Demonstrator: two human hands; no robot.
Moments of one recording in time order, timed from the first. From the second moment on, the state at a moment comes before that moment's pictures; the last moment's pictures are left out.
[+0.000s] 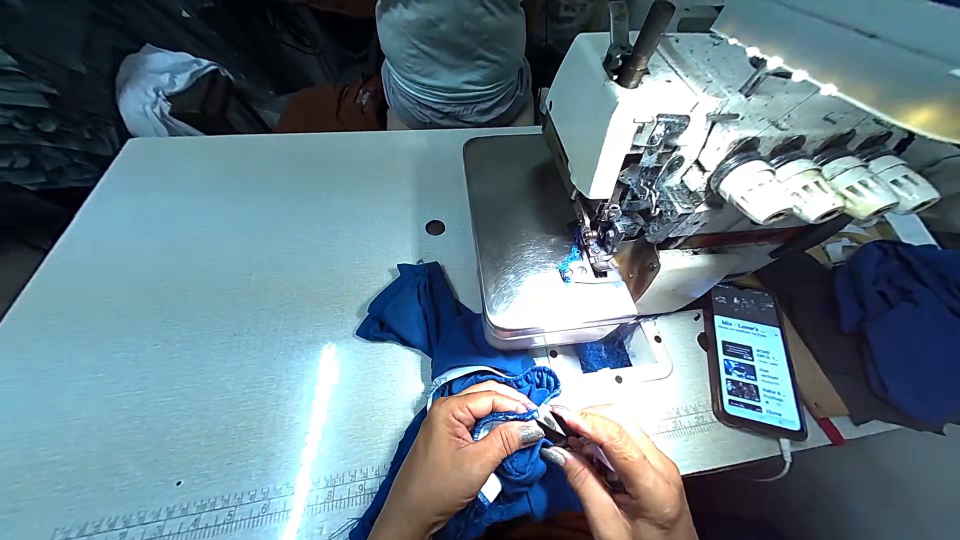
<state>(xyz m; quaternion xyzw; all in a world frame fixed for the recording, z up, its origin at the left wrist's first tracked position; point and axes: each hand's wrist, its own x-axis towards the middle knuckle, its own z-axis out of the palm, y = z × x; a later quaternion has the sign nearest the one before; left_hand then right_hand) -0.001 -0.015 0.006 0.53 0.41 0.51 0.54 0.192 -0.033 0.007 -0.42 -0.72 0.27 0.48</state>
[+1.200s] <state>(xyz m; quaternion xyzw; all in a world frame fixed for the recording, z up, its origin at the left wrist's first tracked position) 0.000 -0.014 0.007 0.56 0.40 0.50 0.53 0.217 -0.009 0.018 -0.52 -0.72 0.16 0.43</state>
